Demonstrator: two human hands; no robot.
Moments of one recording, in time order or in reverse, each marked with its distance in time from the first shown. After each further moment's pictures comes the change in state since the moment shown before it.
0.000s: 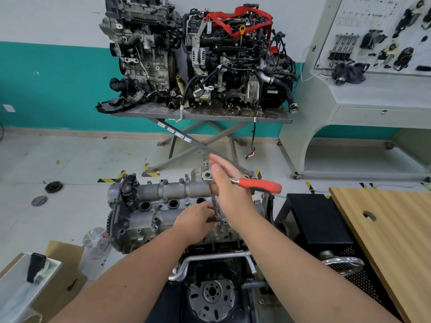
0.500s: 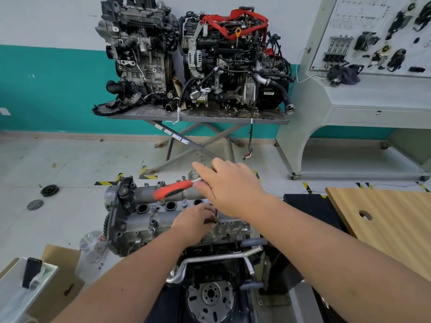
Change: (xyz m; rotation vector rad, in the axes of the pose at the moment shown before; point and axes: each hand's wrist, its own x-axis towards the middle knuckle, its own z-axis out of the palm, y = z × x) left_hand 0.002 0.000 0.002 0.016 0.012 -0.051; right_hand 0.015 -0.035 -0.023 -1.498 -0.244 -0.504
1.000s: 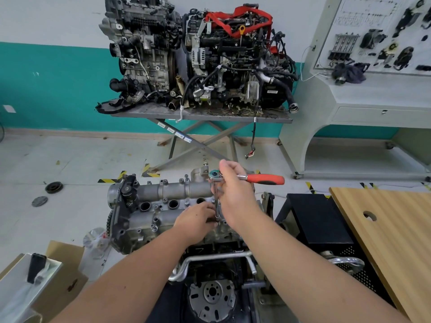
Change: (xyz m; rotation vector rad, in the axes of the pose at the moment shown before) left_hand -0.002 0.002 -0.003 -0.005 -0.023 0.011; right_hand -0.002 -0.026 0.029 1.877 0.318 0.868
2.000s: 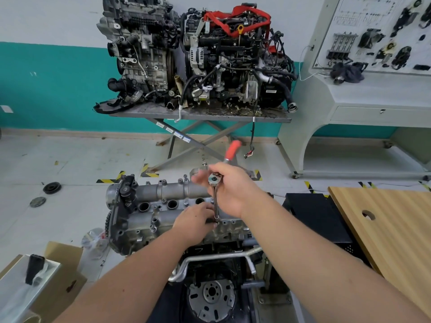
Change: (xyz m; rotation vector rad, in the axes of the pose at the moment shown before) left_hand 0.002 -0.005 0.007 0.015 0.040 -0.017; right_hand 0.001 -0.037 0.012 0.047 -0.209 0.331
